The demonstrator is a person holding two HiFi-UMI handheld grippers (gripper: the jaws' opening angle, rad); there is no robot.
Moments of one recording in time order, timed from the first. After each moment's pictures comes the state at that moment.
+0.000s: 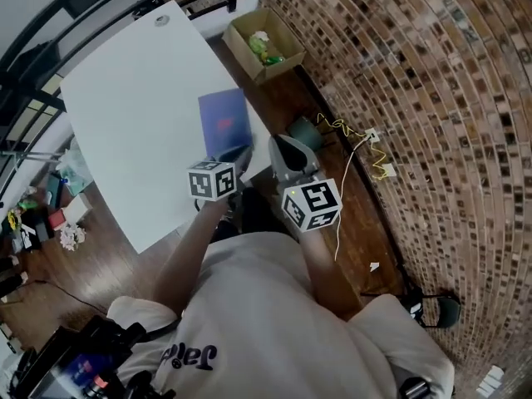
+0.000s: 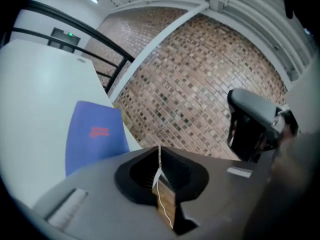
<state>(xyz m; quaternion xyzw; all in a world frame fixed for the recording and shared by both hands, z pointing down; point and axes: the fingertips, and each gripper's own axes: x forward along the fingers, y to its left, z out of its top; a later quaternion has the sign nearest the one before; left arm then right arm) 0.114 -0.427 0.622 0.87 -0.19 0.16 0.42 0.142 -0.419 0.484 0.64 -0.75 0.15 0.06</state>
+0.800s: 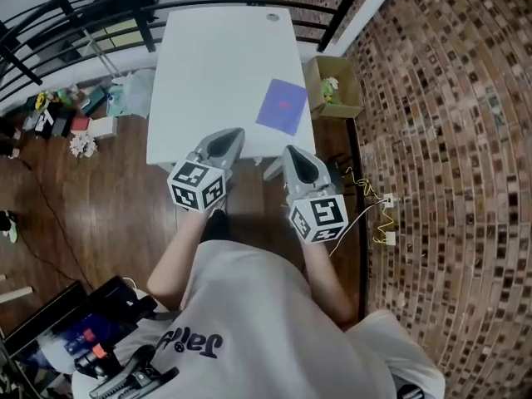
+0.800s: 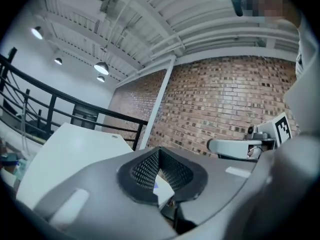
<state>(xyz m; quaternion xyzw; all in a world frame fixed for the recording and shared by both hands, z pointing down) -0.051 -0.329 0.471 0.89 -0.42 -0.02 0.17 0.041 -0.292 0.447 0.48 -0.87 0.07 0.06</state>
